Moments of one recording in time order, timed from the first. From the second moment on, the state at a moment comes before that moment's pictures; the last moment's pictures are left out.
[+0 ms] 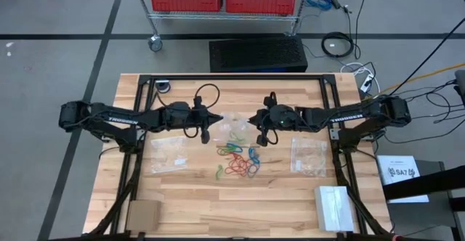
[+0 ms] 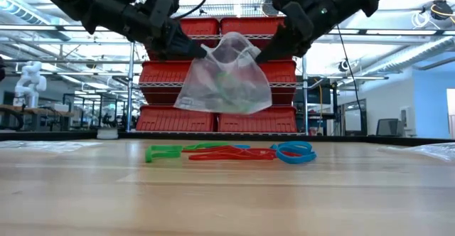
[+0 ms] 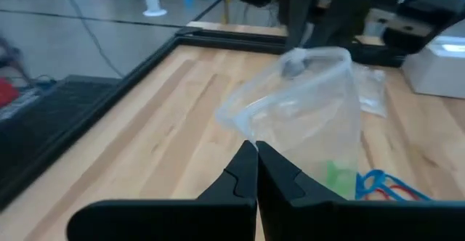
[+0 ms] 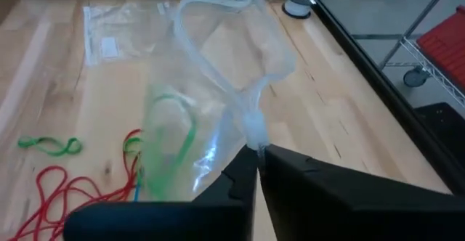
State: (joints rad) left arm 0.15 1.24 0.56 0.41 -0.08 -0.01; right arm -0.06 1.38 0.82 0.03 0.21 0.00
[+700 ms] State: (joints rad) left arm 0.23 1.03 0.56 0.22 -0.16 0.03; right arm 0.11 1.58 0.93 -0.02 0.08 -0.03
